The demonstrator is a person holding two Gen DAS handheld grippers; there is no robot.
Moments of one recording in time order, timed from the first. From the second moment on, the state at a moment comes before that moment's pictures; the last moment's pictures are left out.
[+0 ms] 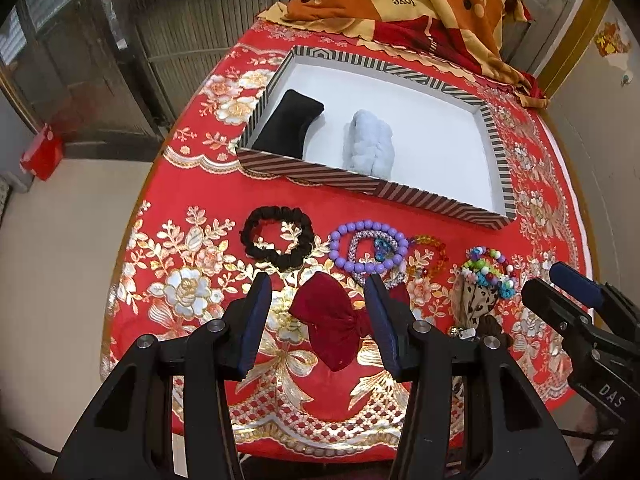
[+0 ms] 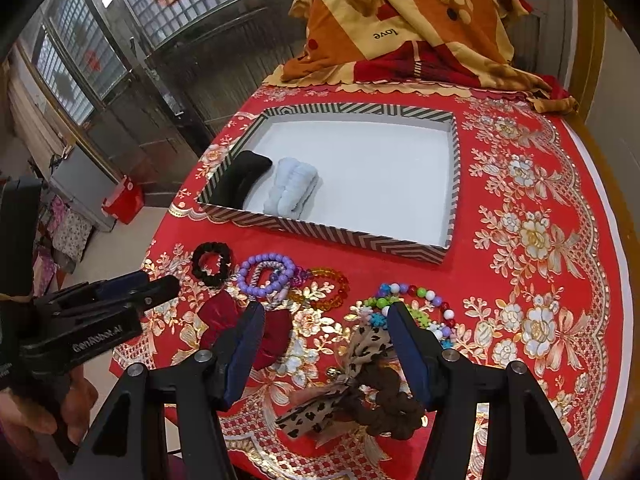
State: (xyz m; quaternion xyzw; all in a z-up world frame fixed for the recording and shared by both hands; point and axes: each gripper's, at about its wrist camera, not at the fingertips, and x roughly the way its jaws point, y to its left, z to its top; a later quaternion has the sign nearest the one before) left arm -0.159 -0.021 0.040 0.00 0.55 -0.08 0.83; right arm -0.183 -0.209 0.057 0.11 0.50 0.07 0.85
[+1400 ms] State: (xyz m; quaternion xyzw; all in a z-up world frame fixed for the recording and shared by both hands) left arm -0.113 0.031 -0.019 -0.06 0.63 -0.09 0.77; right arm -0.146 -0.287 -0.038 0.07 0.57 0.00 0.82
